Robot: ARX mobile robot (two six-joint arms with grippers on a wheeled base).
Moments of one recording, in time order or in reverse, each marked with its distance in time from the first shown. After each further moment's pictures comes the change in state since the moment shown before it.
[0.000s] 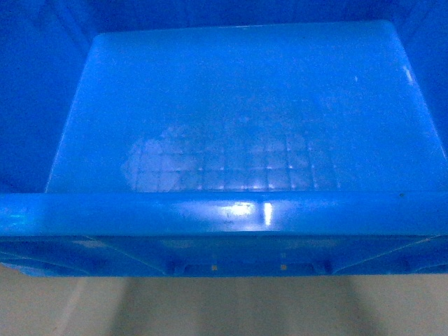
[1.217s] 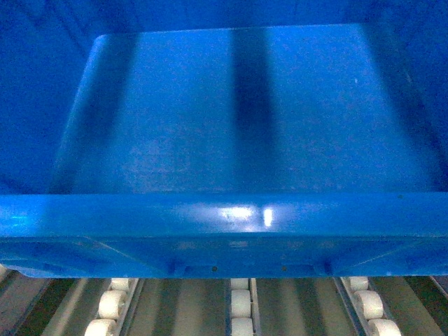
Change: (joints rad) left arm 0.000 0.004 0.000 0.000 0.000 0.000; right arm 0.000 0.002 0.000 -0.001 0.000 0.000
